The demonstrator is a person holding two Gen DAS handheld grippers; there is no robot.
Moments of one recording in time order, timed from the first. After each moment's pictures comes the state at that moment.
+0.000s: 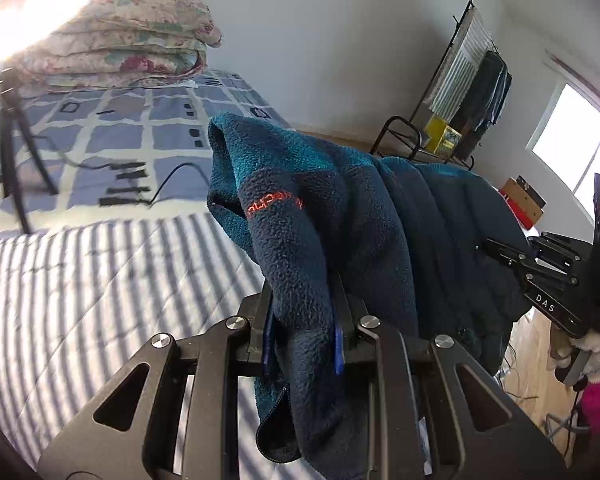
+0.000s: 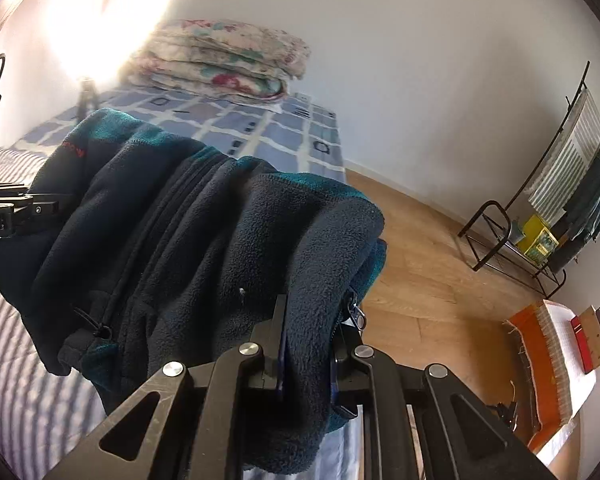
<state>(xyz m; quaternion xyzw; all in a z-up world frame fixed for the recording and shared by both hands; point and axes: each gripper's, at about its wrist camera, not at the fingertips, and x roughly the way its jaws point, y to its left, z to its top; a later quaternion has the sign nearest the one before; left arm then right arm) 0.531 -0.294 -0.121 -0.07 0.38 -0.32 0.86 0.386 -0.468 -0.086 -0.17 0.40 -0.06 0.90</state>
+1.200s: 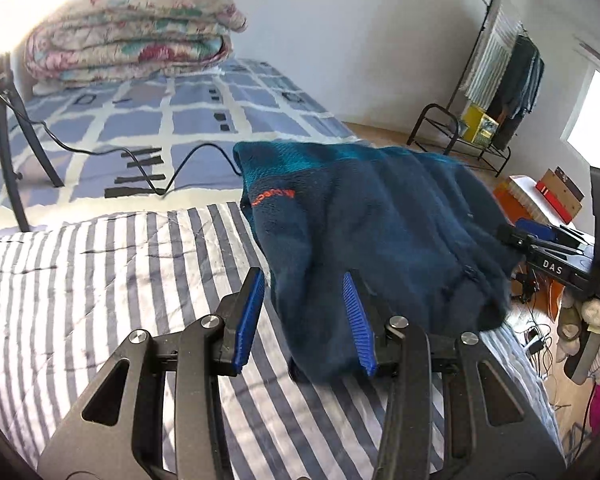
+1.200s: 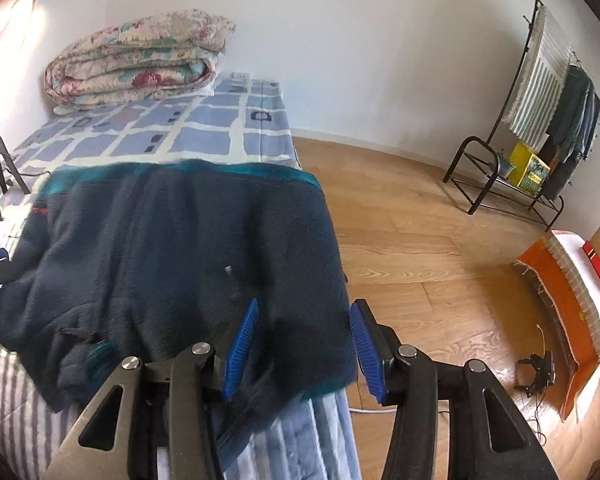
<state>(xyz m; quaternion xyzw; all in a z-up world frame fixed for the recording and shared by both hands) 0.543 -0.311 -0.164 -0.04 0.39 -0.27 0.88 0.452 -0.558 -0.148 -0.06 0.41 -0.13 0.90</state>
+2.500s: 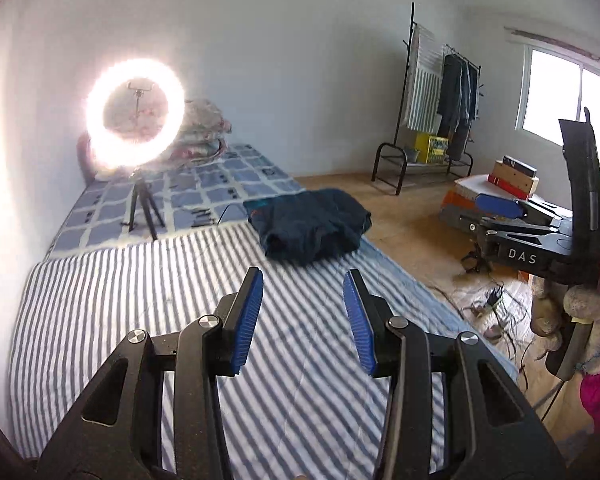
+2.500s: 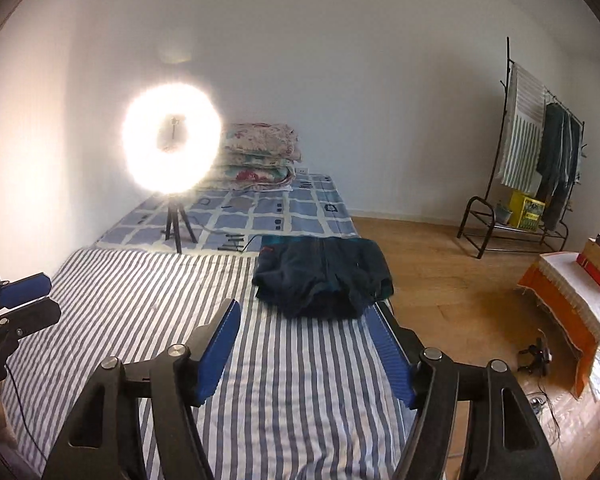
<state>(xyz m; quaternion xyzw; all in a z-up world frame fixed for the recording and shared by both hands) 0.148 -0.152 0.048 0.02 0.26 -0.28 0.92 0.101 -0.346 0.056 -0.04 0.28 -0.06 0.96</state>
